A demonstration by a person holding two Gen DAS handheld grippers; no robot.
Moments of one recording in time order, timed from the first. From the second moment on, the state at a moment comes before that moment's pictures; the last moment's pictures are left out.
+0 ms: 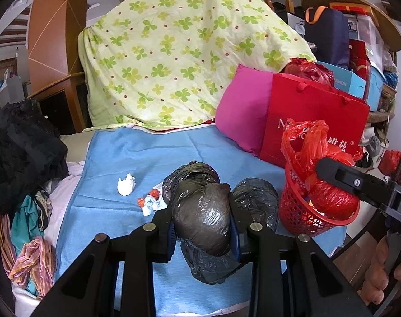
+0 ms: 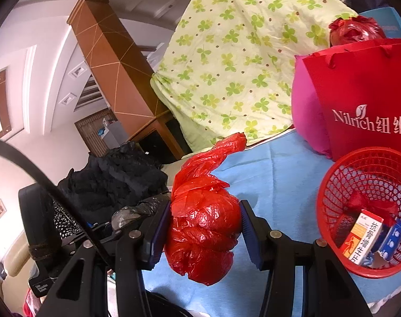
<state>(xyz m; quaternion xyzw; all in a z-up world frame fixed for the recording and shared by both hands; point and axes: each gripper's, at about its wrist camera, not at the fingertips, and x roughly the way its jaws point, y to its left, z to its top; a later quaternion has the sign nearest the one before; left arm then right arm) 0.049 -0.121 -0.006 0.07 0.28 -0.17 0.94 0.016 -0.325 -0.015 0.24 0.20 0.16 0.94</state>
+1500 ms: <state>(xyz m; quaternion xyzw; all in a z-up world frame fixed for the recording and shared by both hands) 0.040 -0.222 -0.025 0.17 0.29 -0.21 0.92 -0.012 -0.419 -0.042 0.33 0.16 0.11 0.92</state>
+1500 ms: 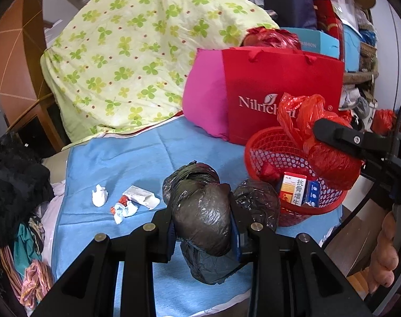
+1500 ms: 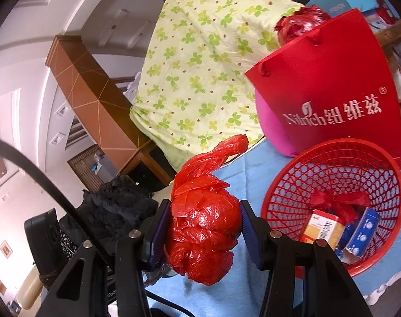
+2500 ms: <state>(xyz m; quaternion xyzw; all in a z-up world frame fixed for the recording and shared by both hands) 0.078 -0.357 -0.062 0.18 0.32 -0.37 0.86 -0.037 -0.551 -0.111 0.44 0.18 -0.03 0.88</state>
